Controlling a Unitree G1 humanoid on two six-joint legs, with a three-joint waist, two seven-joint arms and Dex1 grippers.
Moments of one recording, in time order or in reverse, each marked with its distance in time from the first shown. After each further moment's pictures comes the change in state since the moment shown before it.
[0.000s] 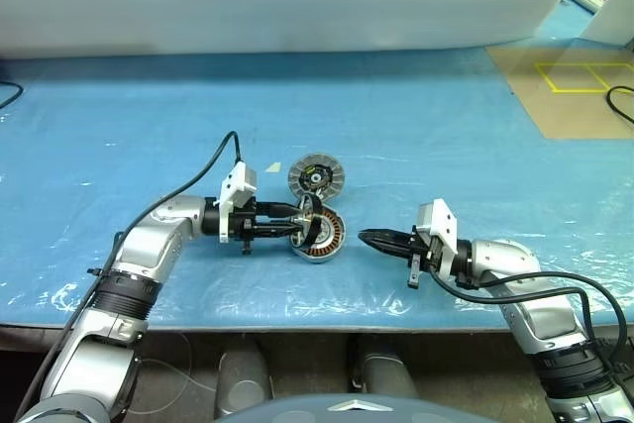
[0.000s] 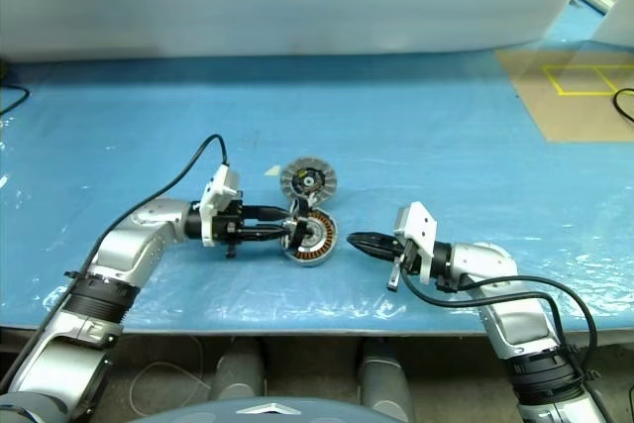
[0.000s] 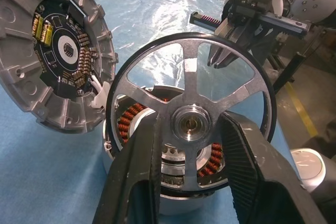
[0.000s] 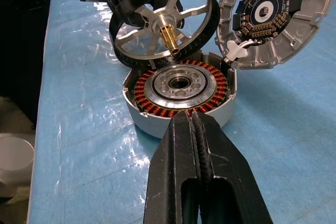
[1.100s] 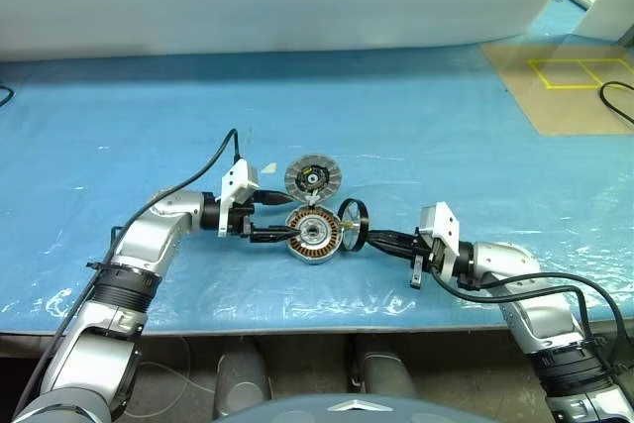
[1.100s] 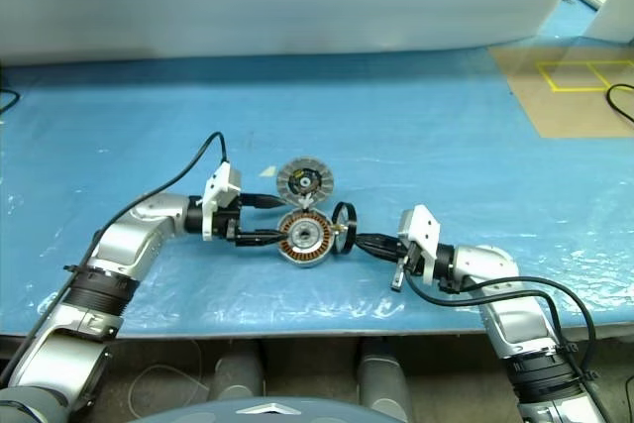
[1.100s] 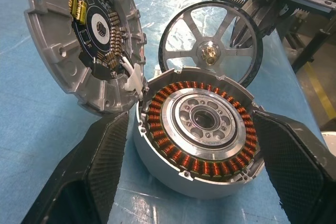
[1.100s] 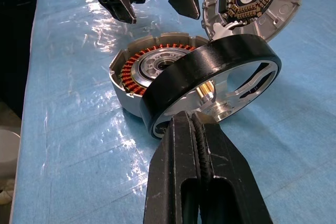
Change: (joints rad) left arm -0.032 0.007 0.000 0.039 0.086 -0.010 0.023; right arm 0.000 0.000 0.001 0.078 -0.014 -0.076 0.013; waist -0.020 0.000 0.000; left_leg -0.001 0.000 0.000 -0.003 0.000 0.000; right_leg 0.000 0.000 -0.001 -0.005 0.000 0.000
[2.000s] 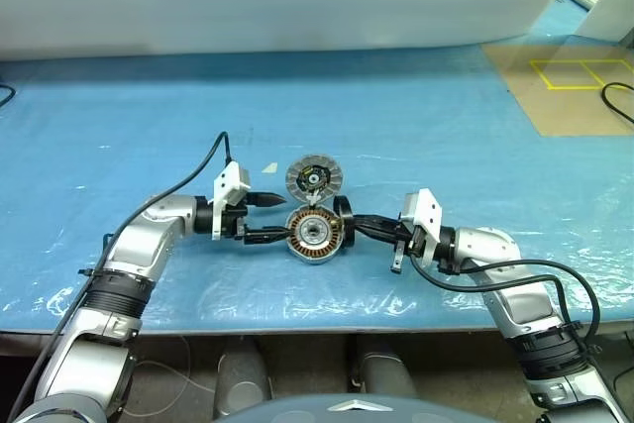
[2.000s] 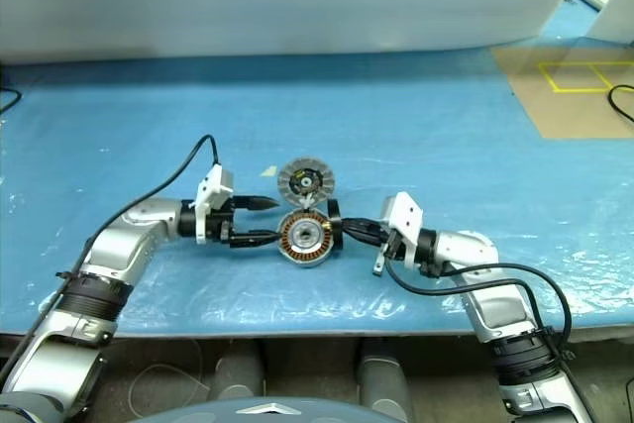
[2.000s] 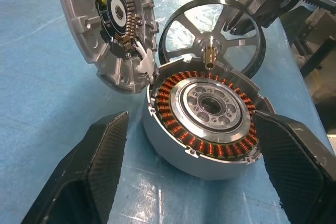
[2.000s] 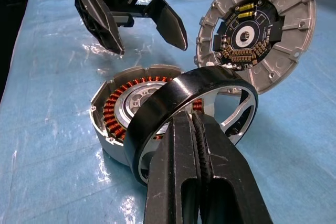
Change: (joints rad) left arm 0.034 0.015 0.034 -0.002 -0.014 0.002 0.017; right arm -0.098 0.056 0.049 -0.008 -0.058 0.001 -0.058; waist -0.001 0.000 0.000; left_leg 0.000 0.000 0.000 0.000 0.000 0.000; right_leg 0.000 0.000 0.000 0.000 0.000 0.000
